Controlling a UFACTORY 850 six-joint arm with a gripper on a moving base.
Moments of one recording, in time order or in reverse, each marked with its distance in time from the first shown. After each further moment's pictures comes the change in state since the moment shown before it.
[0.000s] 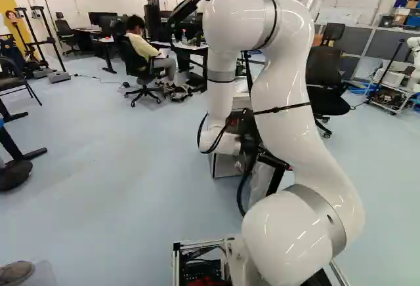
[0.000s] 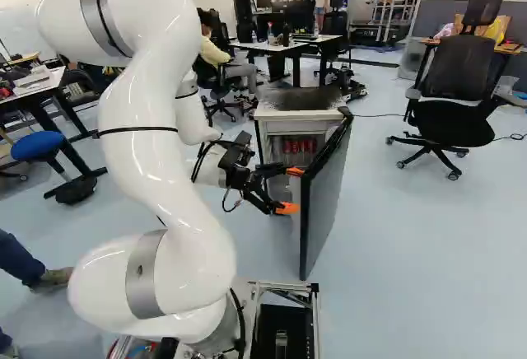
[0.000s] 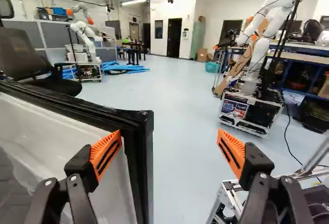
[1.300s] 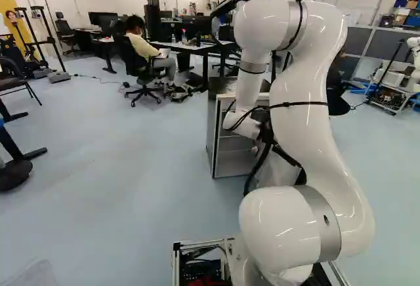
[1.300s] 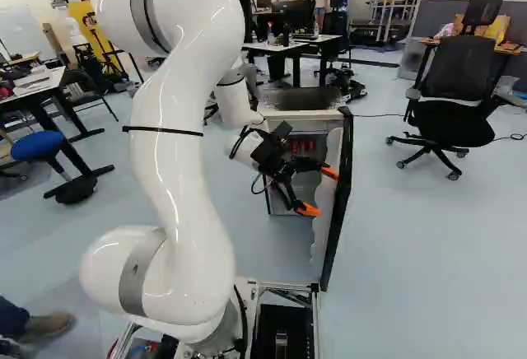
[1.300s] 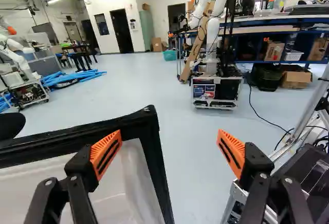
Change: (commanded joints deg) arm -18.1 -1.0 -10.3 1.0 0.3 0.0
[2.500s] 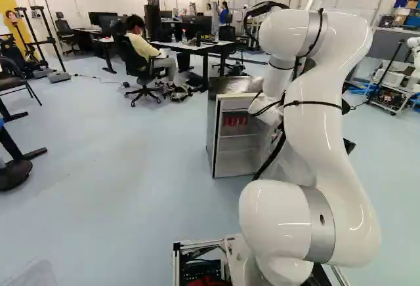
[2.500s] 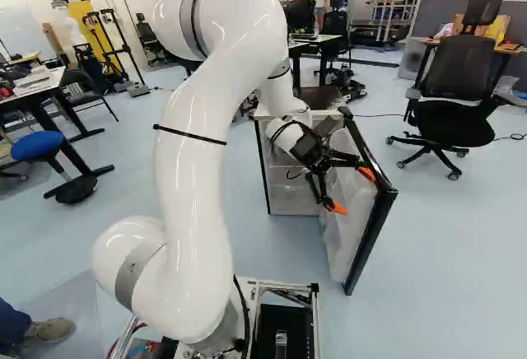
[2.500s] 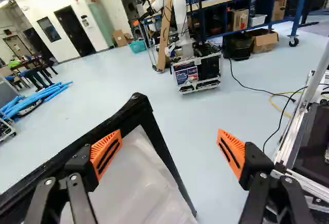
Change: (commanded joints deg) arm -15.3 -4.0 -13.9 0.0 -3.2 0.0
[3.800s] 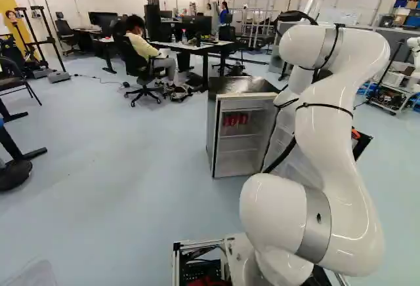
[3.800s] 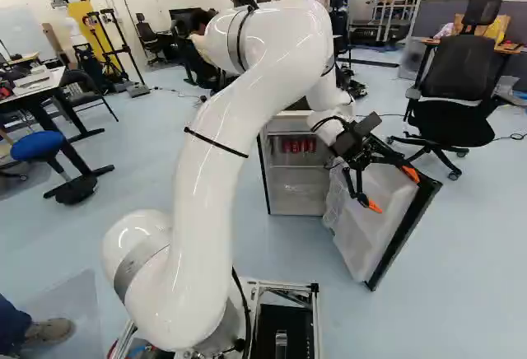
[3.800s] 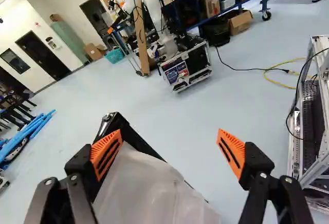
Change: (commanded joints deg) arm -11.3 -6.0 -15.2 0.0 0.0 0.0
